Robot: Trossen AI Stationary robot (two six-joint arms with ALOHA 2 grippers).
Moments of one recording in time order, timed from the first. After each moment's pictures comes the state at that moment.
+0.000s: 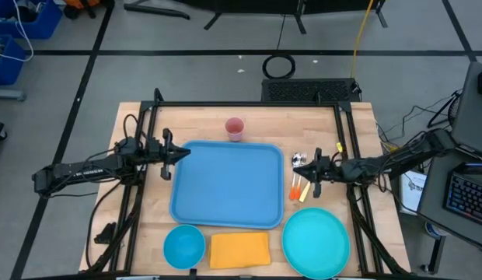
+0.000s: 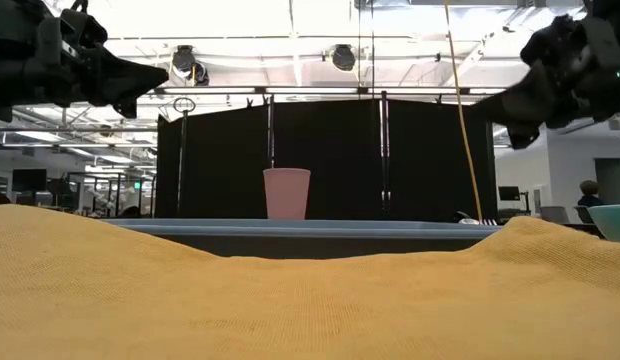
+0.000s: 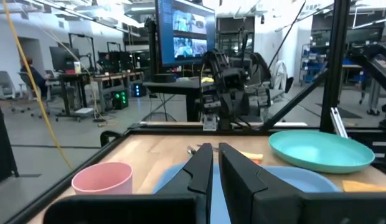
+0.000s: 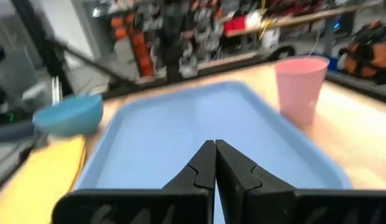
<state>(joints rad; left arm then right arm) 0.32 0.33 0.01 0.45 0.27 -0.01 0.28 0.67 0.02 0.53 0.40 0.24</state>
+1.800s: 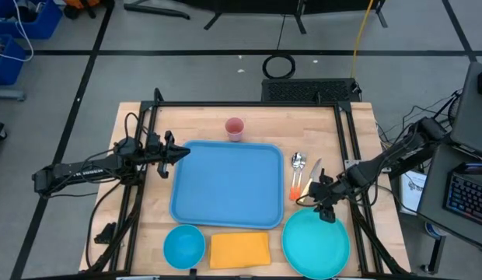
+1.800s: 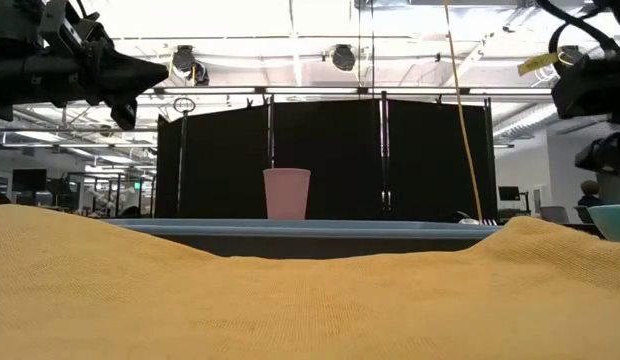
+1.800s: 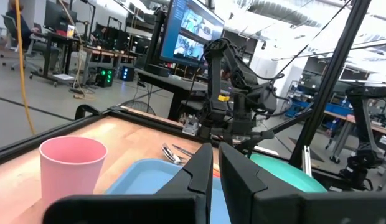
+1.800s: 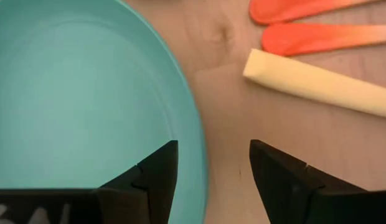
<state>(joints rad) 0.32 0.33 0.01 0.47 0.26 -0.32 0.53 1.01 0.44 -0.54 -0.03 0.79</state>
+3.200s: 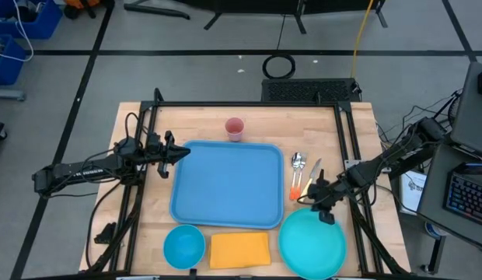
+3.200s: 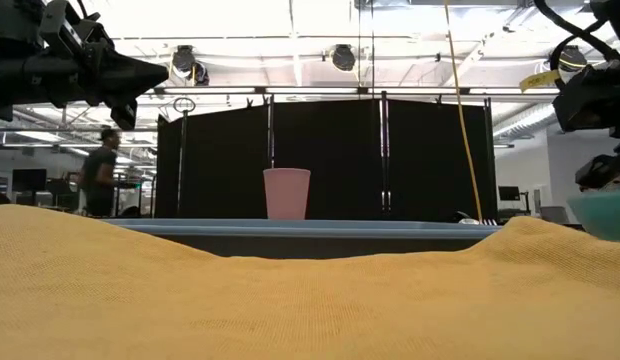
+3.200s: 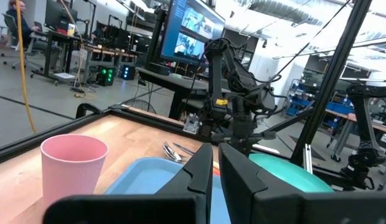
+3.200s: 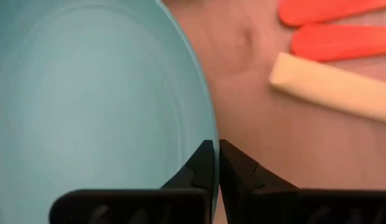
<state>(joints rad) 0.32 0.33 0.01 0.46 0.26 -0.32 0.52 1.01 0.36 -0.34 -0.08 0.78</state>
